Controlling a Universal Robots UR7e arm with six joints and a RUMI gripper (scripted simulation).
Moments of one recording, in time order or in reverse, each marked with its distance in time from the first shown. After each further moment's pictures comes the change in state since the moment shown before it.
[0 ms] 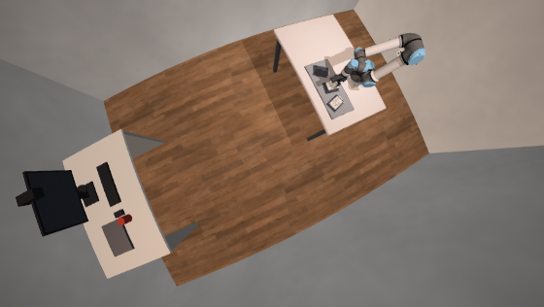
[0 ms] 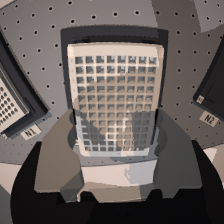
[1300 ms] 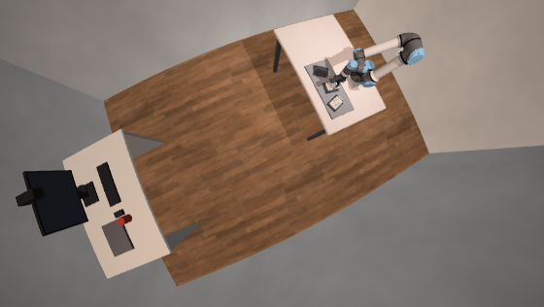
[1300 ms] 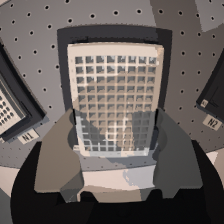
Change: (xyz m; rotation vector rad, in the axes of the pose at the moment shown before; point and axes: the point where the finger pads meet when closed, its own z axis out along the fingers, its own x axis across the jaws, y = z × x) arm 0.000 0.000 0.011 0.000 0.000 0.000
